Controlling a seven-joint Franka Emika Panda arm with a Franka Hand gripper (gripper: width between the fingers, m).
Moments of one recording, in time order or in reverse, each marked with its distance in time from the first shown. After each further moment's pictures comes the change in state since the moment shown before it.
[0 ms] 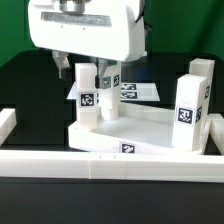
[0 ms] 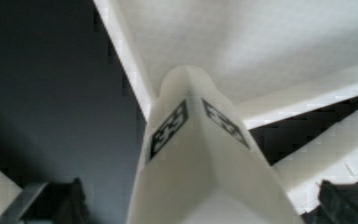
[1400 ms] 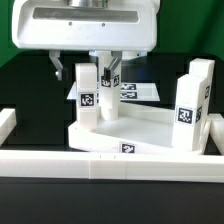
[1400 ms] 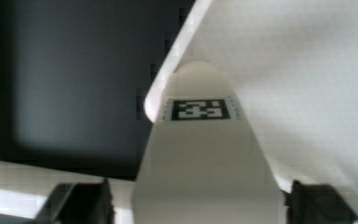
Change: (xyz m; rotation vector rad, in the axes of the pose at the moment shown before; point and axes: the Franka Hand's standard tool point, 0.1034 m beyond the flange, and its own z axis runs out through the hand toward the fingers) arm -0.001 -0.004 -0.005 -0.038 0.005 -0.811
